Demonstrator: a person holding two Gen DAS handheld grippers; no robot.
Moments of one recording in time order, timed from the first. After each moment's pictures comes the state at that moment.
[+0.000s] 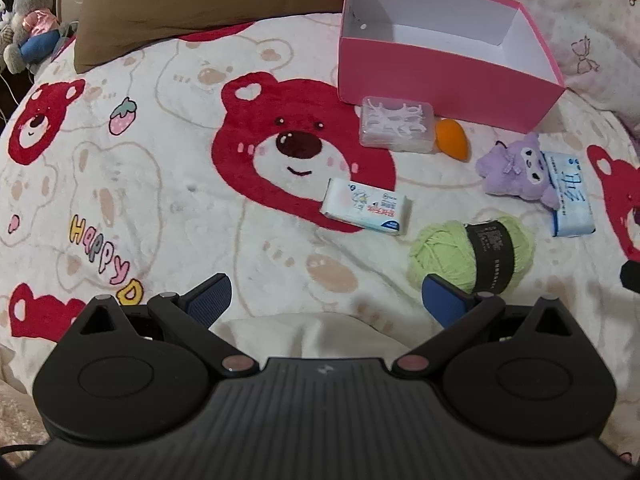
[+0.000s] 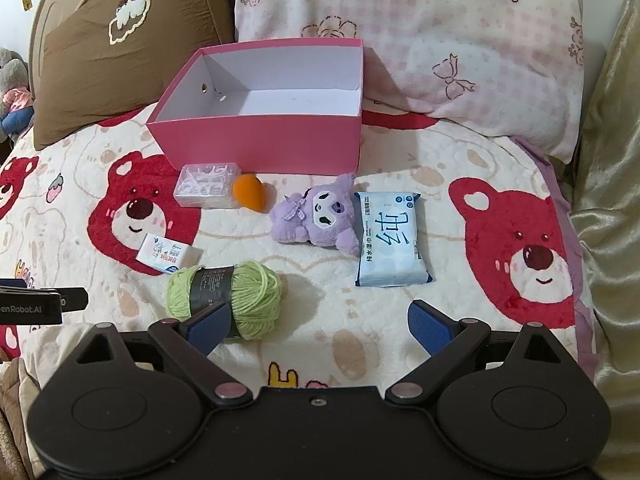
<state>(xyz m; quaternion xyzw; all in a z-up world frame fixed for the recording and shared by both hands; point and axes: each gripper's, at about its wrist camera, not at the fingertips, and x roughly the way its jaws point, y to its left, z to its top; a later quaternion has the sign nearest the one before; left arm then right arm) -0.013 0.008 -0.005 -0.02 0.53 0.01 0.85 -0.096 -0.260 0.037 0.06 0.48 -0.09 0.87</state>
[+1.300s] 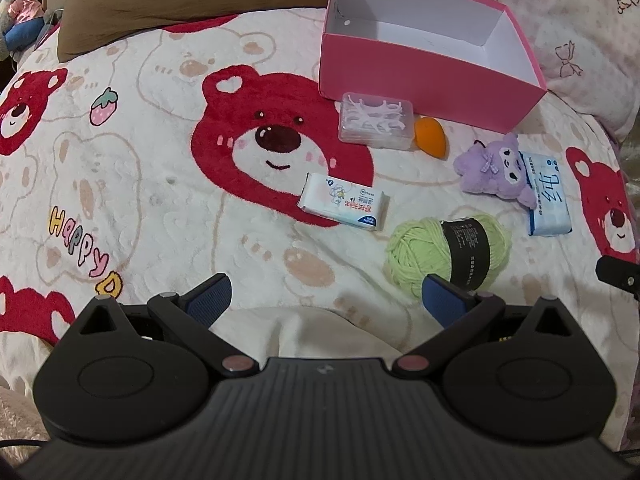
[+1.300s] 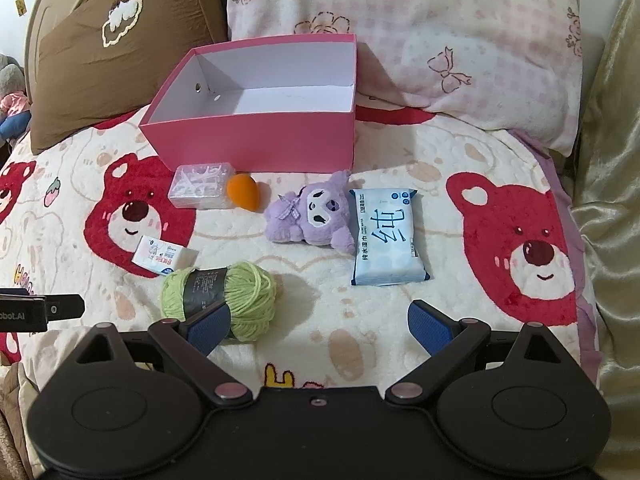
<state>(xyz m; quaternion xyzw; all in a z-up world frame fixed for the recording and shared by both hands) -0.013 0.009 -0.004 -0.04 0.54 -0.02 0.84 -0.092 -0.270 0.035 0.08 0.48 -0.09 0.87</state>
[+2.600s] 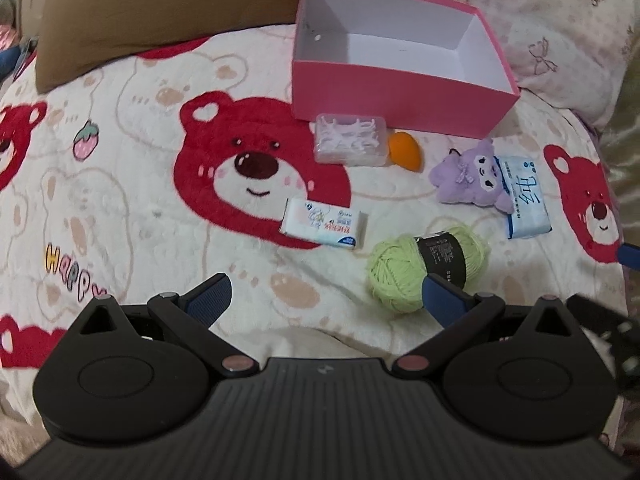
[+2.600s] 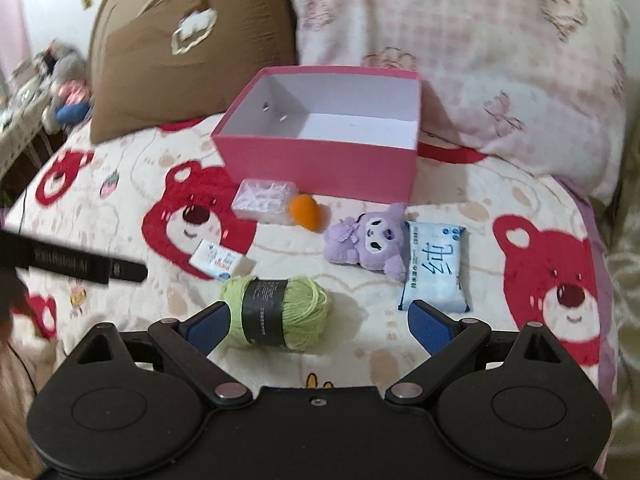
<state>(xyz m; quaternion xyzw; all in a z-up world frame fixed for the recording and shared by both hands) 0.004 -0.005 0.022 0.04 0.53 -0.16 0.83 -0.104 -0.244 0.054 0.04 0.45 0.00 0.89</state>
